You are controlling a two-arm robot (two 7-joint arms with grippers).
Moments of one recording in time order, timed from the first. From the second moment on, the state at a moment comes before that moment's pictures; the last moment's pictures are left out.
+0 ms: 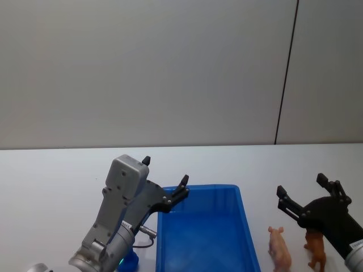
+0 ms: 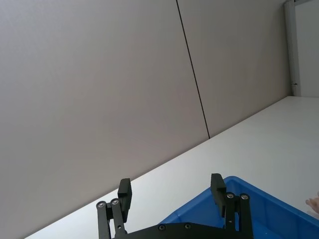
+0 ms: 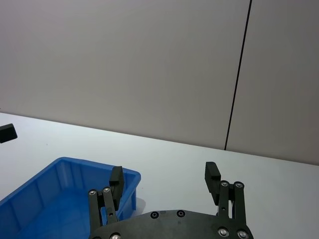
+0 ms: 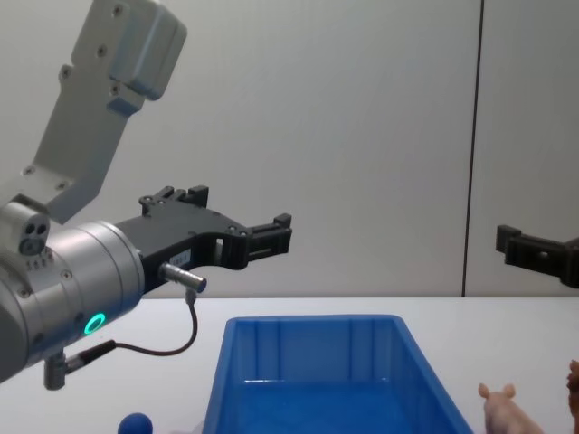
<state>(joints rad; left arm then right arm) -0.24 0.38 0.45 -1.63 -0.20 0.01 -0.01 -0.01 0.34 -0.23 -1.77 0.29 0.03 0.07</state>
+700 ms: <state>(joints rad) -0.24 0.38 0.45 -1.63 -0.20 0.01 -0.01 -0.01 0.34 -0.23 -1.77 0.29 0.03 0.07</state>
